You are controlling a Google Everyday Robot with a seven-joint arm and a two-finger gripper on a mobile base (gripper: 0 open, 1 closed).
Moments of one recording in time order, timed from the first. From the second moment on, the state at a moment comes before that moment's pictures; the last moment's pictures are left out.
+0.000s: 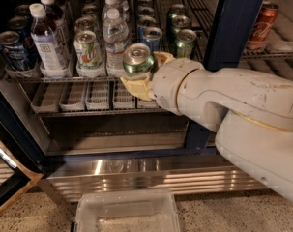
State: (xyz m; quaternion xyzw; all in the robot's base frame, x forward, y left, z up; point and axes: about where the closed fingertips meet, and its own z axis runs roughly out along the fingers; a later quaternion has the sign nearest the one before) arm 0.511 0.005 0.964 -0.36 0.69 0.11 0.62
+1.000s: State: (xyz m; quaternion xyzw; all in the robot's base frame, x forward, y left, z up) arm 0.507 0.011 0.972 -0.37 0.67 0.20 0.61
